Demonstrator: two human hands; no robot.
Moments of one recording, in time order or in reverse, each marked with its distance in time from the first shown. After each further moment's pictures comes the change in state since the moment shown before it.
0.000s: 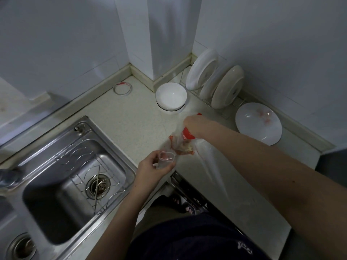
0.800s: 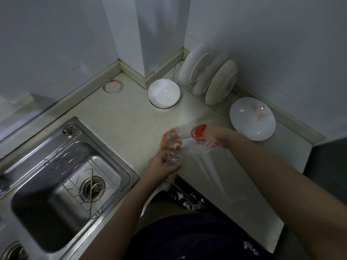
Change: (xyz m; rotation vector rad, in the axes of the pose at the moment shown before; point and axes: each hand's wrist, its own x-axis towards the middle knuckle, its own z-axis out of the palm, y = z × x) left_hand 0.034 -0.019 0.033 0.047 -0.234 -0.113; right_hand -0.036 0.044 0.038 1.181 -0.209 0.350
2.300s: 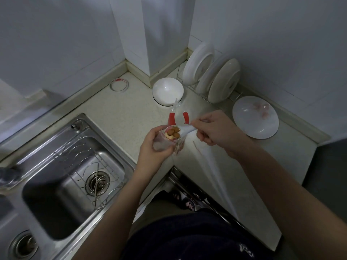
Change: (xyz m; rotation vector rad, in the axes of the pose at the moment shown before) left_hand -0.028 0.046 -0.025 -0.179 0.258 0.384; right_hand -0.113 -0.026 0.025 0.161 0.219 -0.532
